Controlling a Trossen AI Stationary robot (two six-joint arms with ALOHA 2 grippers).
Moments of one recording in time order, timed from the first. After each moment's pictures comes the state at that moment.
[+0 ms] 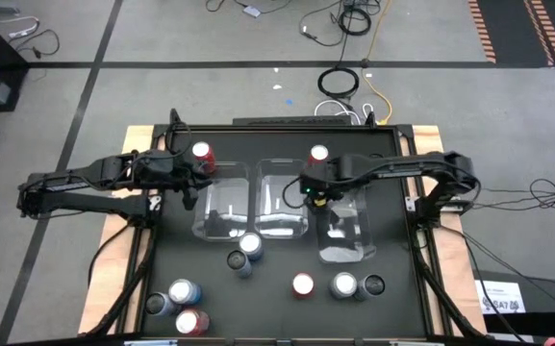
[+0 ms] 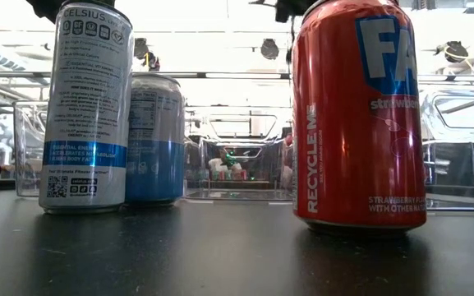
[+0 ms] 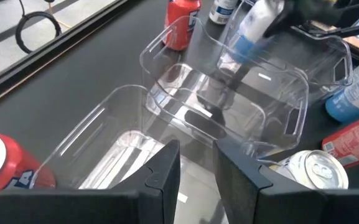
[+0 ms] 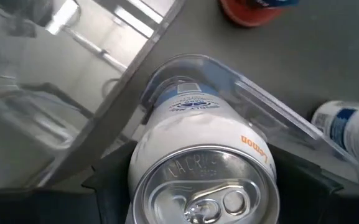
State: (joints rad) left arm 0.14 0.71 0.80 -0.71 -0.11 -0.37; right arm -0.05 1.70 1.42 -1.20 0.19 0.88
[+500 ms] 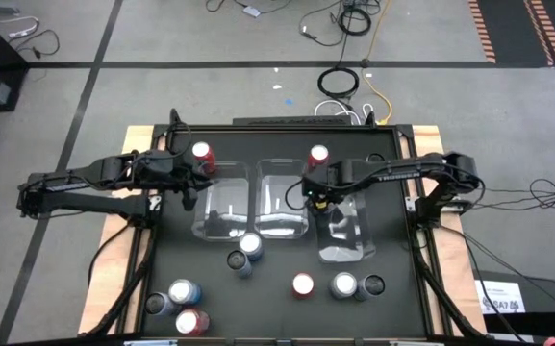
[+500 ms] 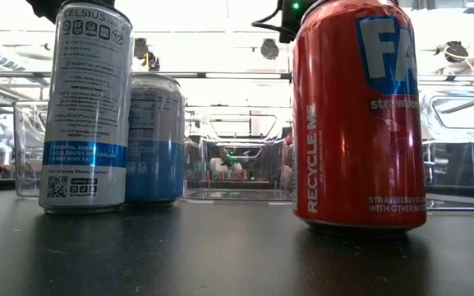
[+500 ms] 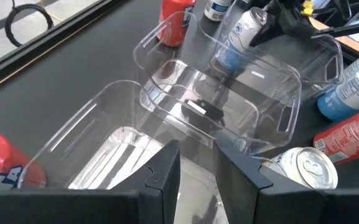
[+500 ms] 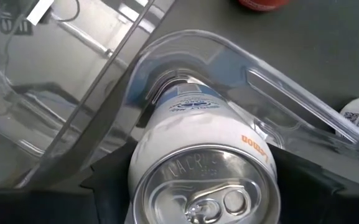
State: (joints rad) left arm 0.14 0.71 0.80 -0.72 -0.08 -0.38; right arm -0.06 1.68 1.27 -1.05 0.16 0.89
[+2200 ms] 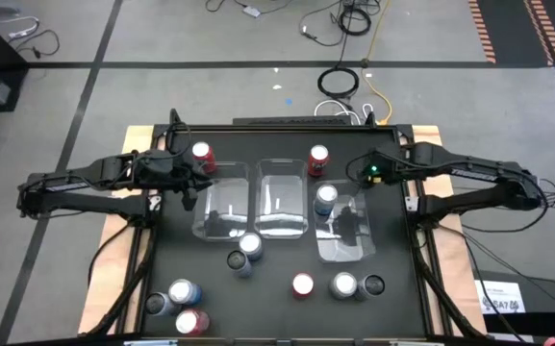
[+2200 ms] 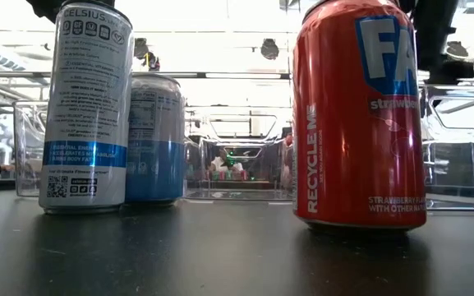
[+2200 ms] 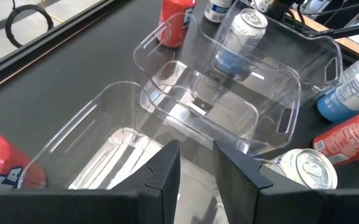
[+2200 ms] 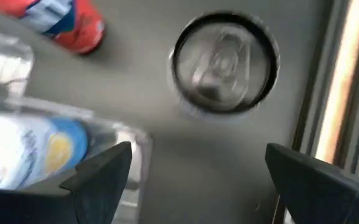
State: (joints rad) left arm 0.14 0.71 0.80 -0.71 -0.08 -0.39; right arm -0.28 1.06 0.96 -1.24 0.31 1.04
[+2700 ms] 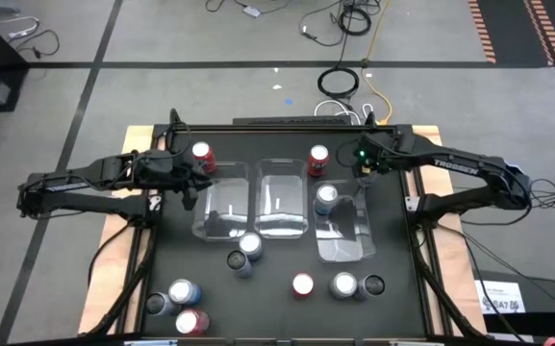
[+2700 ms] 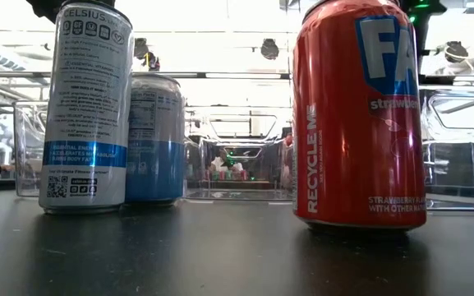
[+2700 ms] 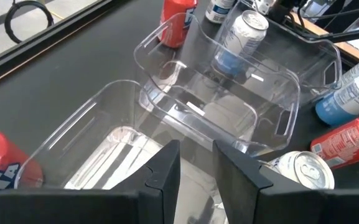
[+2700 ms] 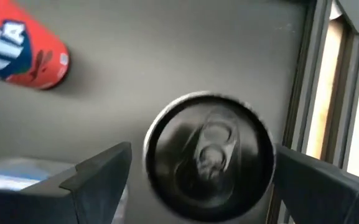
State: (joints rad) left arm 0.14 0.71 0.80 -0.71 -0.08 -0.41; right arm -0.45 1.19 0.96 -1.13 0.35 0.87
